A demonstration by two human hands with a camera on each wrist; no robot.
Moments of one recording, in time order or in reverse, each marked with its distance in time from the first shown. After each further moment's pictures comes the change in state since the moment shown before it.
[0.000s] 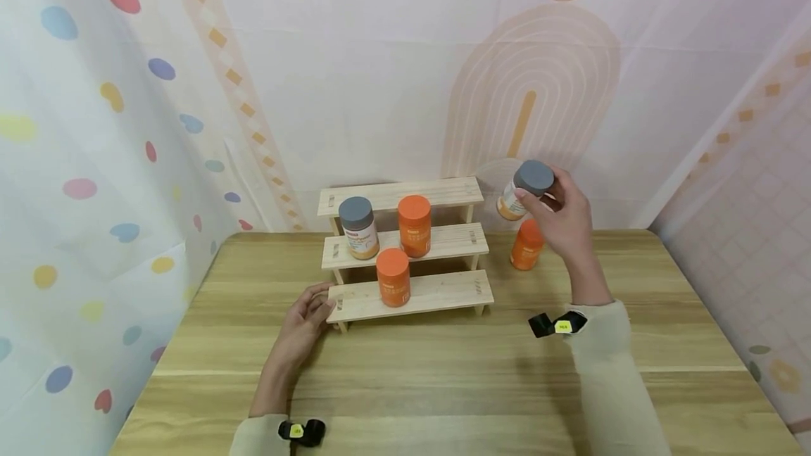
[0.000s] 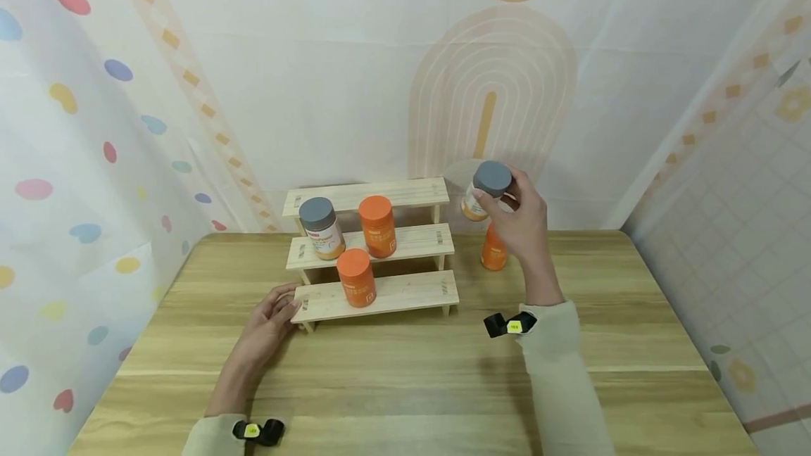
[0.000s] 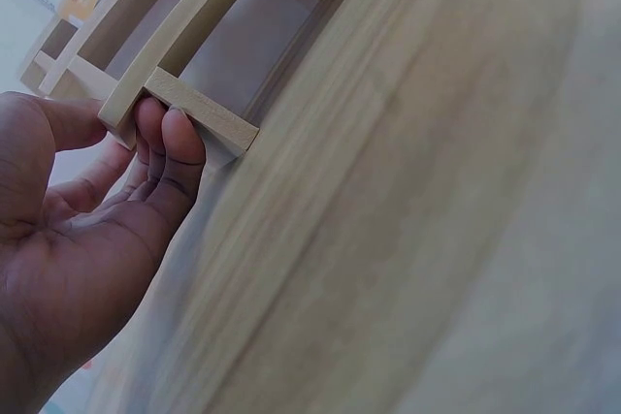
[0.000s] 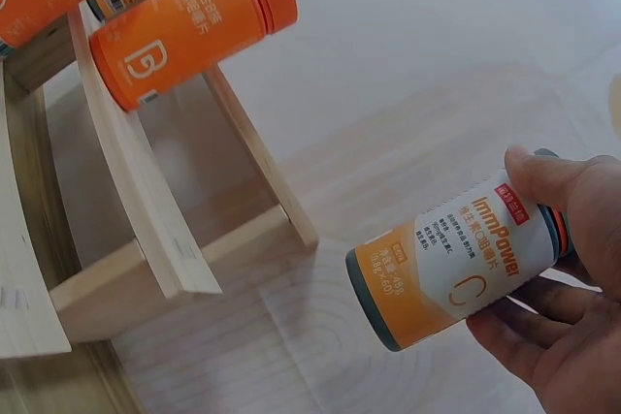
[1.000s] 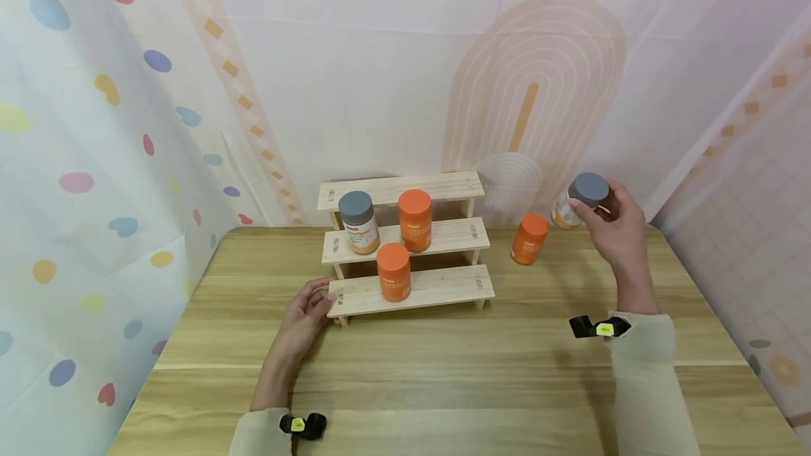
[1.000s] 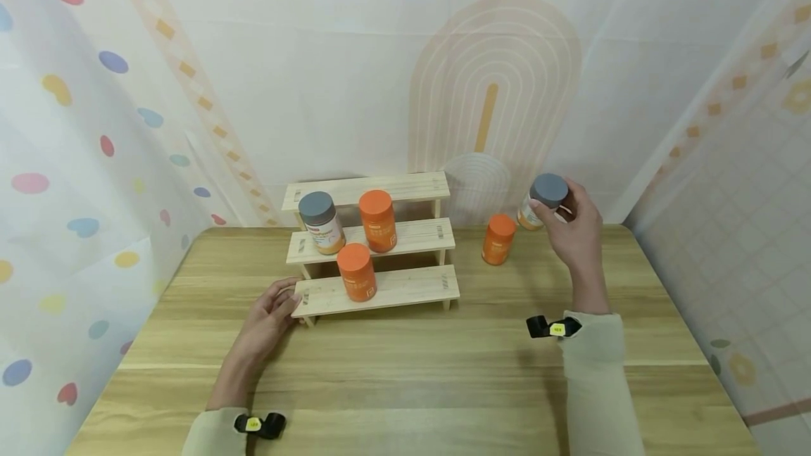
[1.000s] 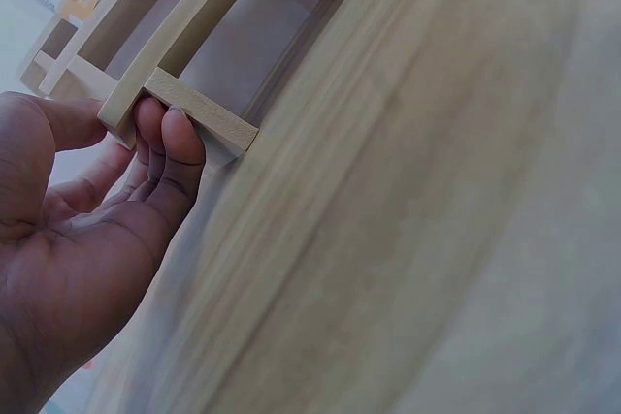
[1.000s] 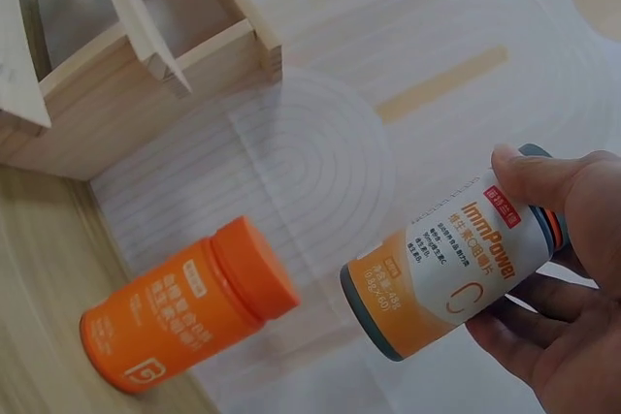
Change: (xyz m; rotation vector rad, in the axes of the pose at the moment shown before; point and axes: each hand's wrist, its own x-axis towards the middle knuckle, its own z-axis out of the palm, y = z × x) left_hand 0.001 0.001 0.000 -0.005 0.011 0.011; right_hand -0.013 0.046 -0.059 -0.090 0.077 0.130
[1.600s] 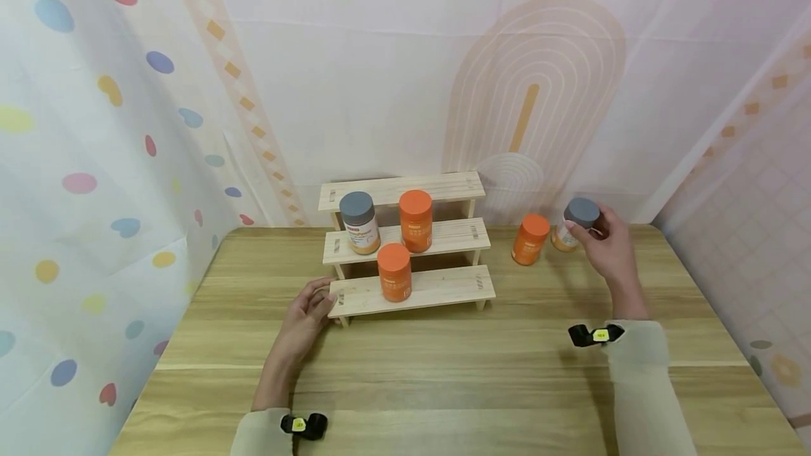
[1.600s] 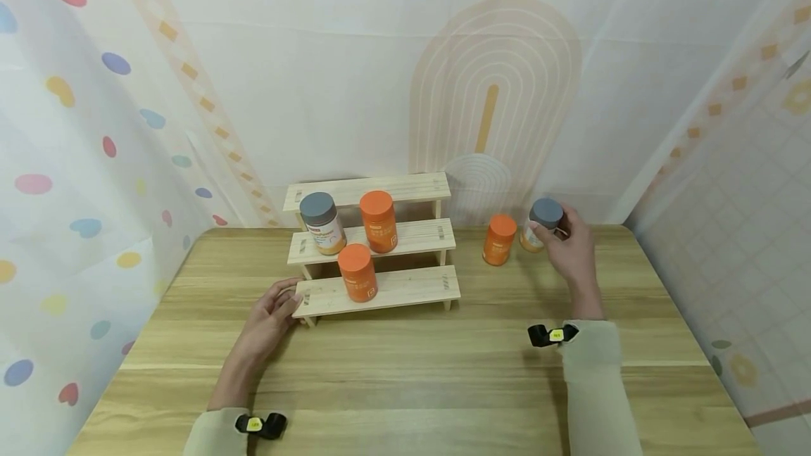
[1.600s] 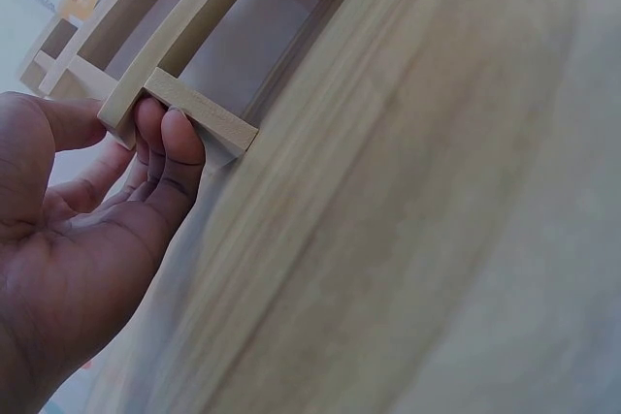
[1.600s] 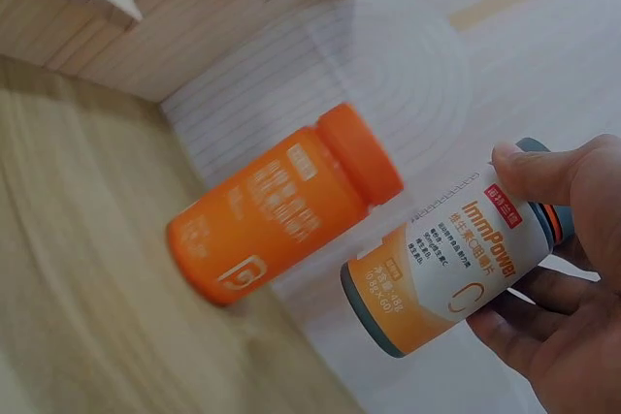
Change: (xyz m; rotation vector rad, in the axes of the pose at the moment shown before) left_hand 0.000 0.001 0.001 0.005 0.010 -0.012; right_hand -0.004 0.048 0.008 -0.080 -0.043 0.026
